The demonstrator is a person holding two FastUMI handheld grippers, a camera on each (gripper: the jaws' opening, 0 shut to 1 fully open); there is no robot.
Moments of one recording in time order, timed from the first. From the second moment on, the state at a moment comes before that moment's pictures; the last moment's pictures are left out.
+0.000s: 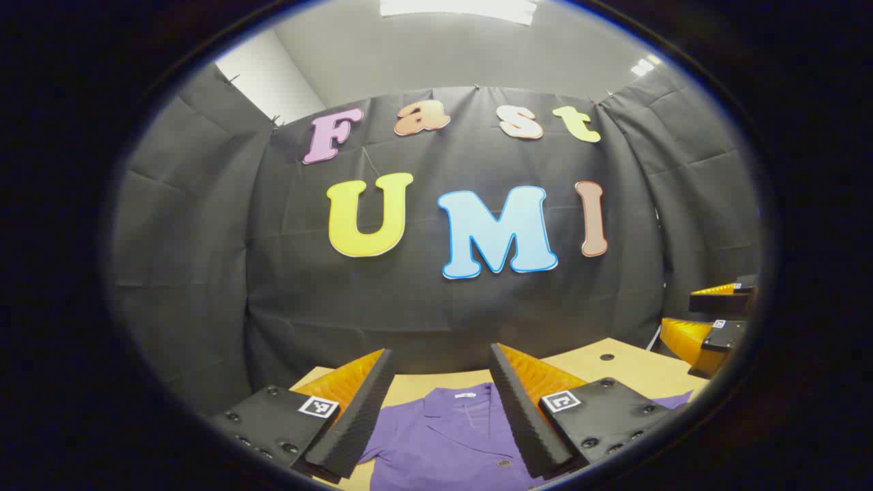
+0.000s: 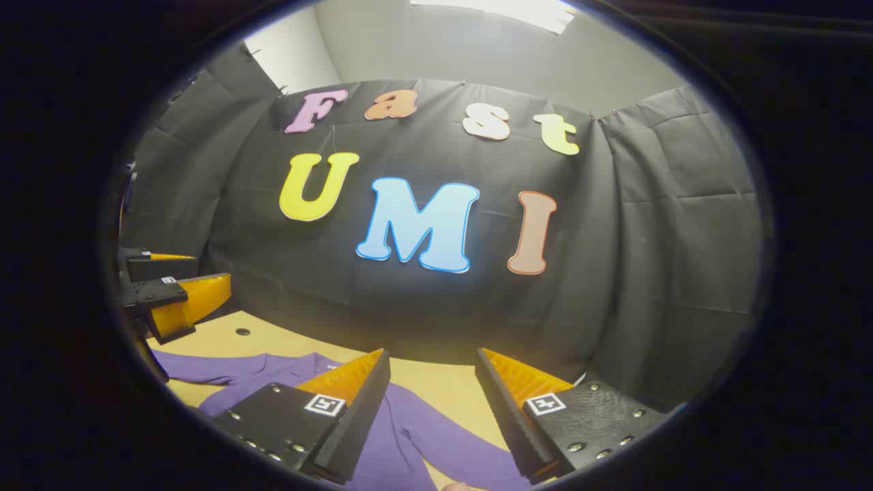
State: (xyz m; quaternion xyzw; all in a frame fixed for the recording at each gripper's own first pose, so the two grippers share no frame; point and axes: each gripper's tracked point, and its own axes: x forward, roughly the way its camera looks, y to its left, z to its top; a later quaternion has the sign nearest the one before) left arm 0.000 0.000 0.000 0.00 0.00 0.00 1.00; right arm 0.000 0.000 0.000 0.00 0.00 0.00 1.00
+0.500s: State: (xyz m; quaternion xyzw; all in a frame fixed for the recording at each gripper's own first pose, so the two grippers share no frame) left arm -0.003 0.002 -0.002 0.00 0.00 0.00 1.00; right arm 0.001 0.001 -0.013 0.01 0.03 0.00 1.00
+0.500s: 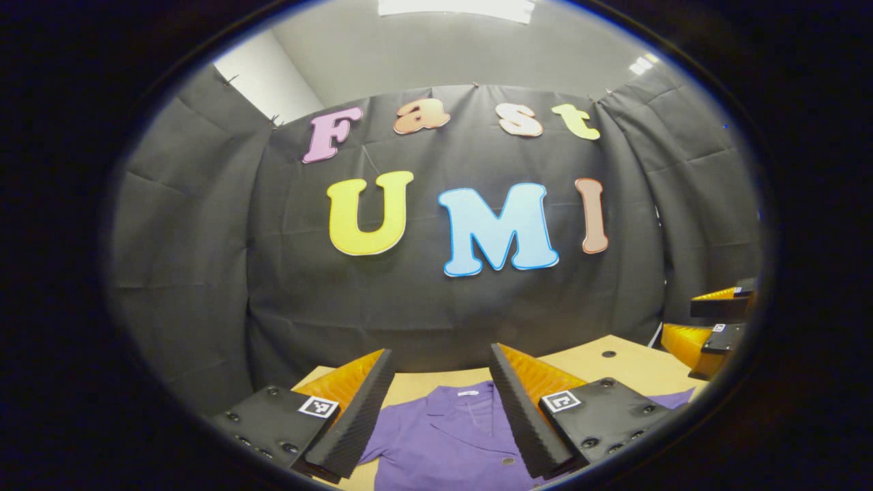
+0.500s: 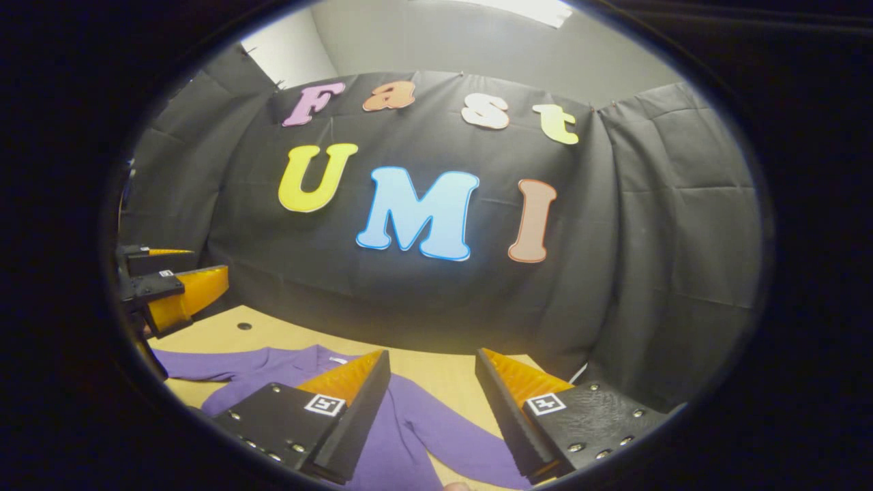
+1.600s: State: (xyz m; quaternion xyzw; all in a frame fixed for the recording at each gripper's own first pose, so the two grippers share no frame) left arm -0.008 0.000 -0.008 0.01 0.01 0.00 1.00; right arm -0.026 -0.111 -0.172 0.06 0.23 -0.17 0.96
